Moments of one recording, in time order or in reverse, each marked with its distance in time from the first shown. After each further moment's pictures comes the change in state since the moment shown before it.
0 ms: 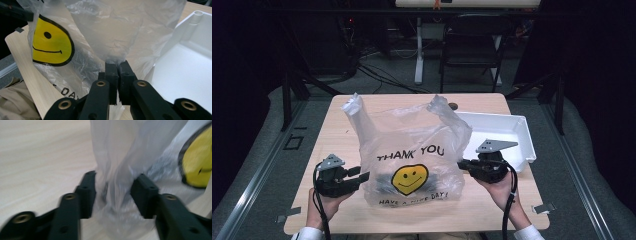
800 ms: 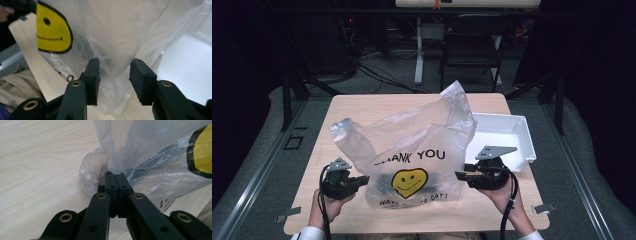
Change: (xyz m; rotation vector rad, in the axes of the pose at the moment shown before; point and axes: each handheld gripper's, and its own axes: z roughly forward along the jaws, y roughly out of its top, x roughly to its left) left arm 0.006 -0.015 0.021 0.168 -0.022 0.024; right arm 0.007 -0.008 -0.007 0.049 0.025 -0.017
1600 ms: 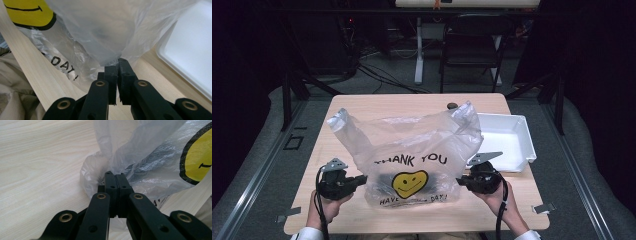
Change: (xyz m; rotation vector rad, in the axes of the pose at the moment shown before) left arm 0.001 -0.002 -0.007 -0.034 -0.010 -0.037; right arm -0.007 -0.025 0.038 0.171 -0.018 0.043
